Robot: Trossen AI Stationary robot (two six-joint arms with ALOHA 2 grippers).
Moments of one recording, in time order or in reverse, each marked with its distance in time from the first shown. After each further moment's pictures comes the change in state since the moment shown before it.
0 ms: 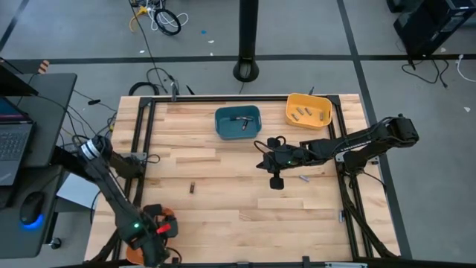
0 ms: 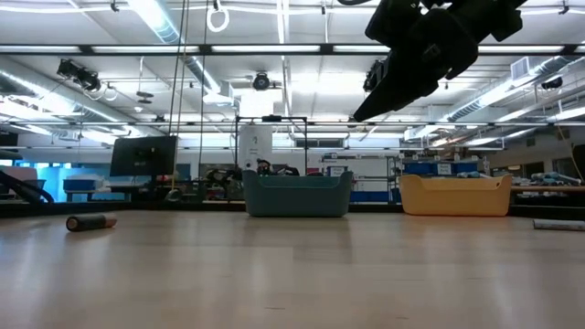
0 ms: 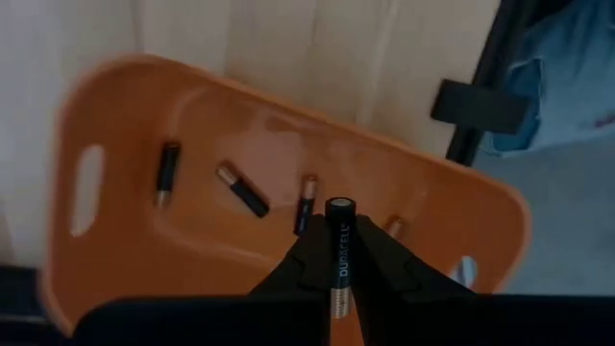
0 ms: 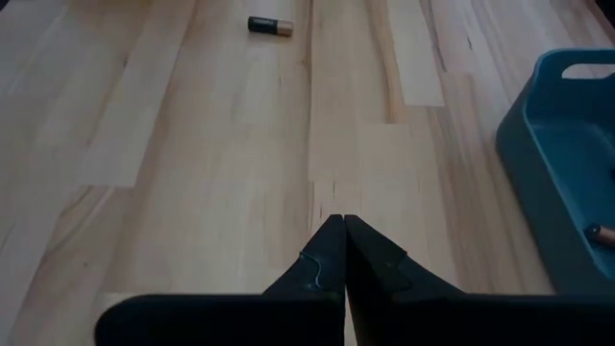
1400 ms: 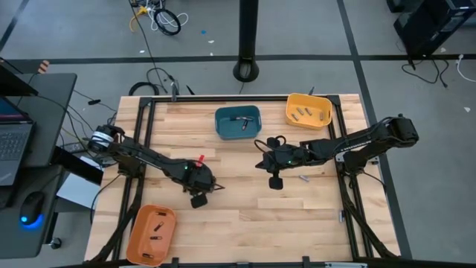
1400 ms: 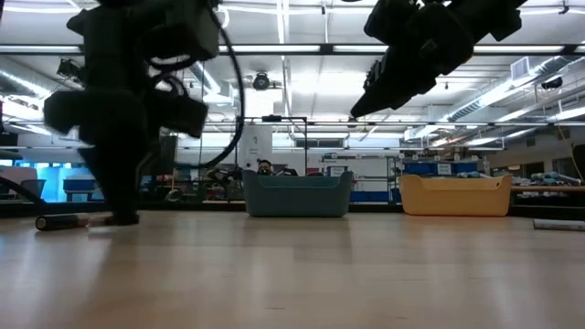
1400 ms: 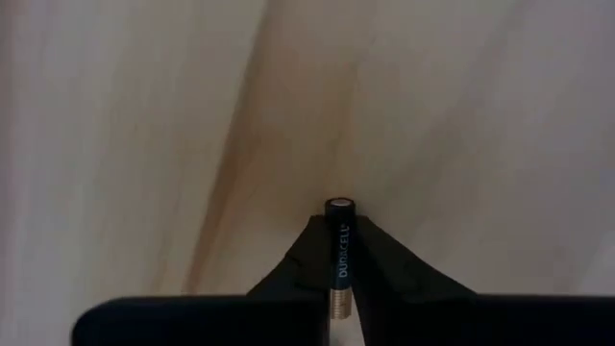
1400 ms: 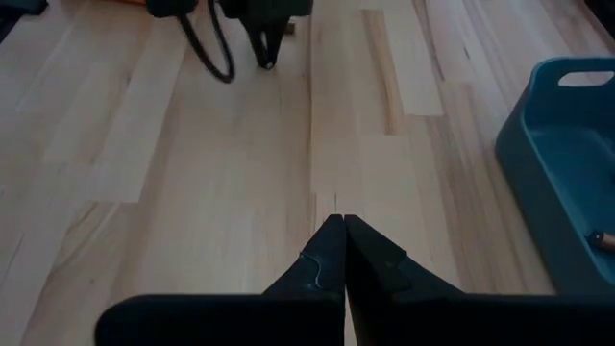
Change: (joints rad) left arm 0.698 -0.009 -0.425 0.449 -0.125 0.533; right arm 0.002 0.000 0.000 0.026 0.000 0.019
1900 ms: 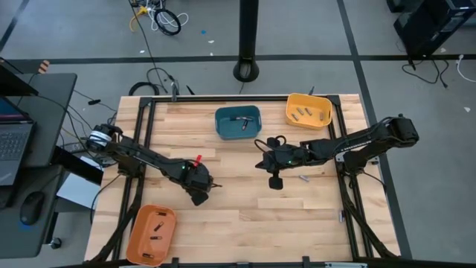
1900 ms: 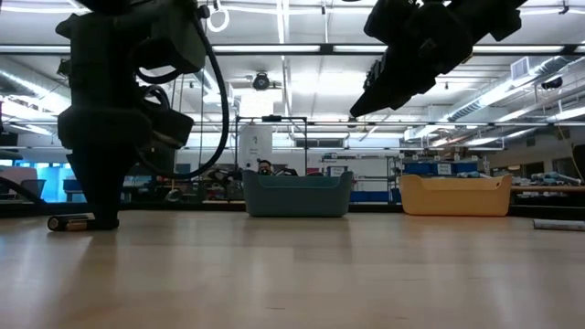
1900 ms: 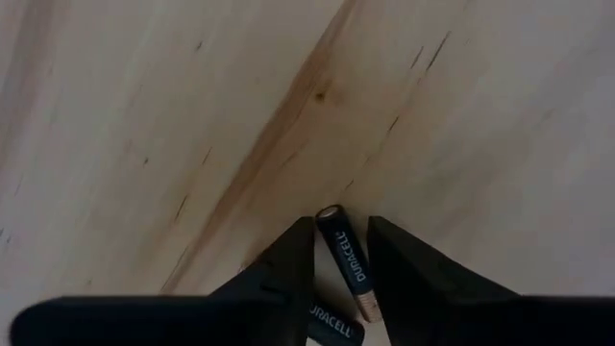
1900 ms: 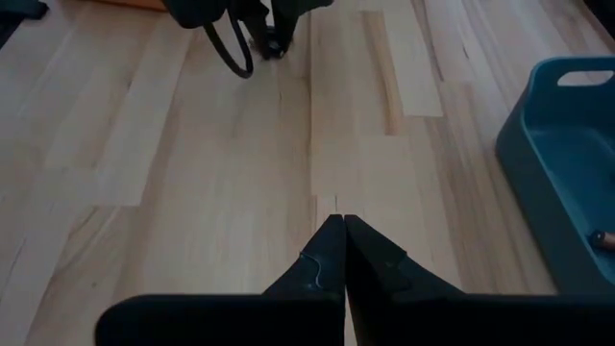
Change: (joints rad) left arm 0.002 -0.008 -0.046 -0.006 -0.013 -0.253; right arm 0.000 0.000 0.000 0.004 0.000 0.008
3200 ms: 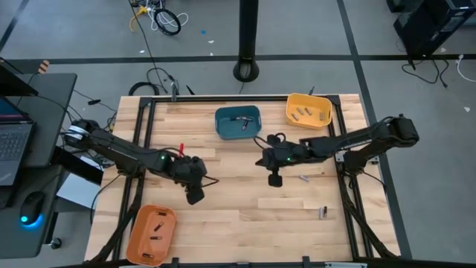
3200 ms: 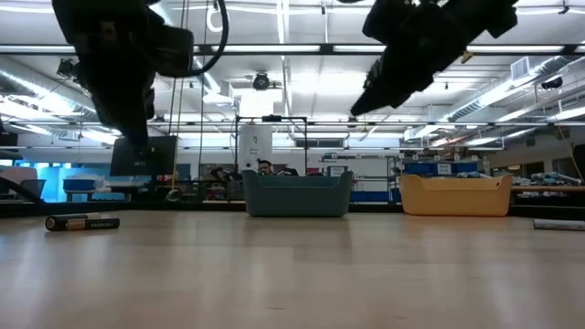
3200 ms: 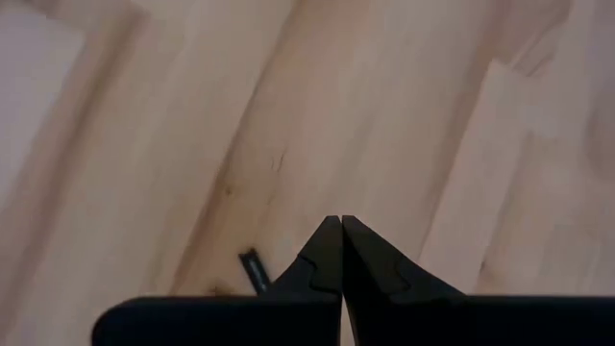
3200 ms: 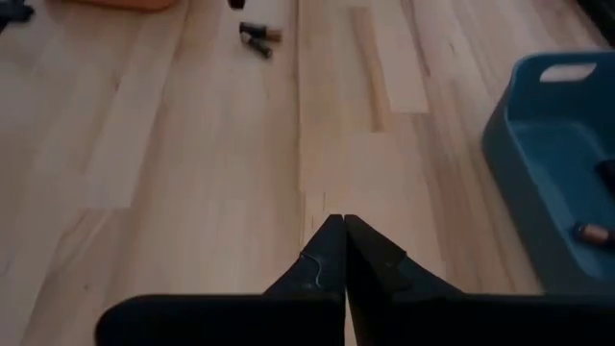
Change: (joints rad) left arm -0.016 -0.305 -0.005 0.073 -0.011 0.169; right arm -0.023 -0.002 0.038 -0.062 -0.003 0.006
